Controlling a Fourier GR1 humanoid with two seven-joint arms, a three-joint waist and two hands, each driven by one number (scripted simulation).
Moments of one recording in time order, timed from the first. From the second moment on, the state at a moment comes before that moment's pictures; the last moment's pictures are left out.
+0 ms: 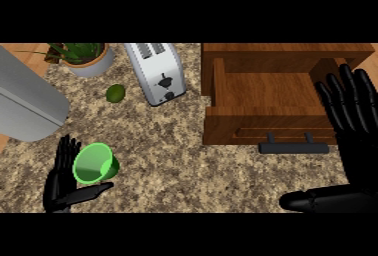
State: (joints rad) left arm -0.07 0.15 0.27 -0.85 0.15 -0.13 -0.74; right arm -0.11 -0.07 -0.04 -2.09 -0.13 0.11 0.18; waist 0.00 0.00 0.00
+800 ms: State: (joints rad) left arm -0.21 0.17 0.28 -0.56 0.19 -0.24 -0.88; right arm -0.11 -0.08 -0.04 -2.11 -0.15 0.11 0.21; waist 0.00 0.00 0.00
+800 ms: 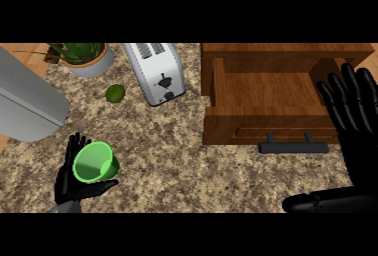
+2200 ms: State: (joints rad) left arm -0.31 0.14 0.26 -0.57 0.22 -0.23 -0.98; right arm -0.09 -0.09 -0.06 -2.11 -0.17 0.14 0.20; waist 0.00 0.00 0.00
